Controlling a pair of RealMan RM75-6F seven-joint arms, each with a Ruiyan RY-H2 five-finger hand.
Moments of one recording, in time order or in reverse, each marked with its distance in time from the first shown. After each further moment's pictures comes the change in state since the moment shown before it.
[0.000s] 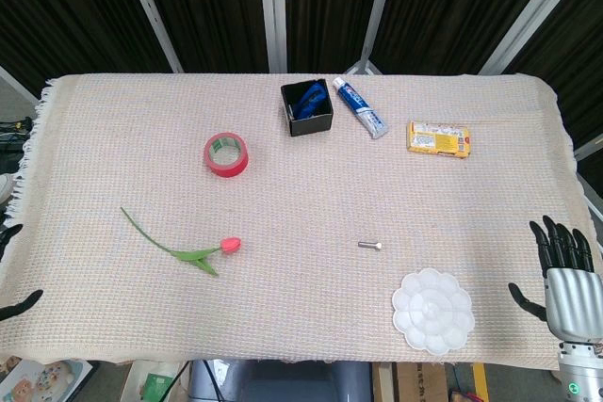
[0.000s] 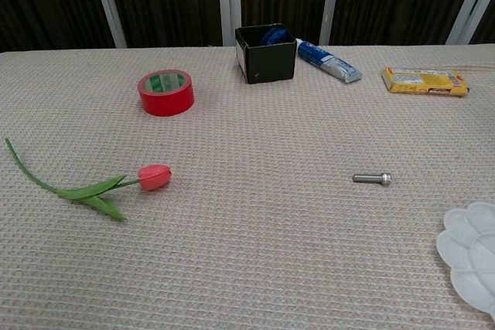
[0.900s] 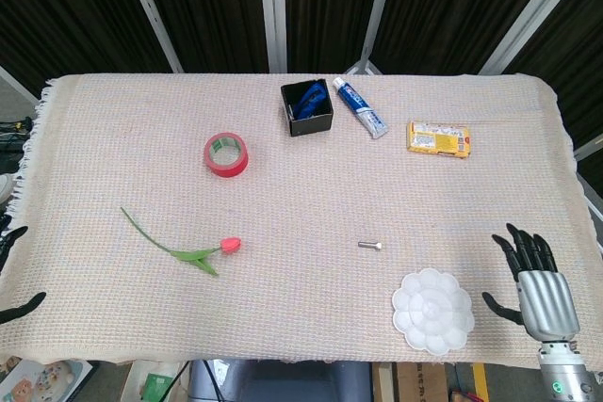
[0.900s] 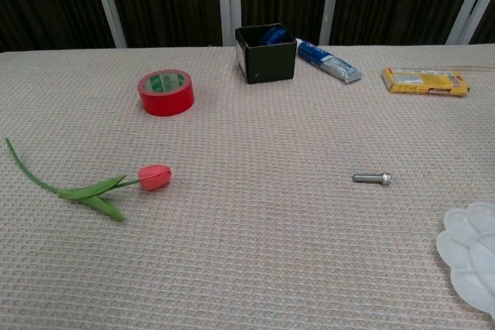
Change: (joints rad) left arm -0.001 -0.001 0.012 -0.005 0.024 -0.006 0.014; right arm 0.031 -0.013 -0.038 -0.006 -0.040 -0.097 0.087
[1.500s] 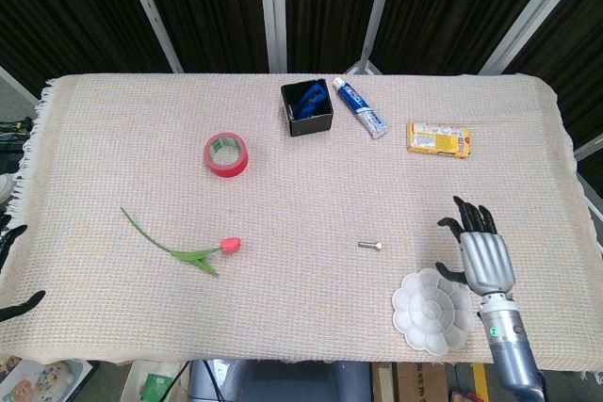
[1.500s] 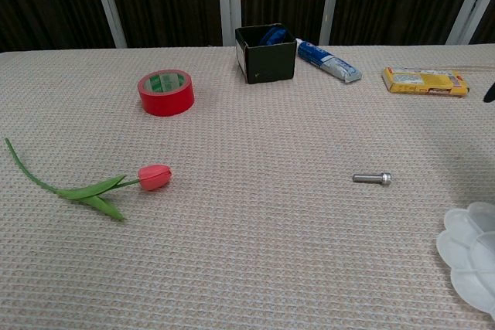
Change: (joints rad) left arm -0.008 0.001 -0.006 -0.003 -0.025 -0.019 0.010; right arm 0.224 -0.135 0.162 -0.143 0.384 -0.230 -0.387
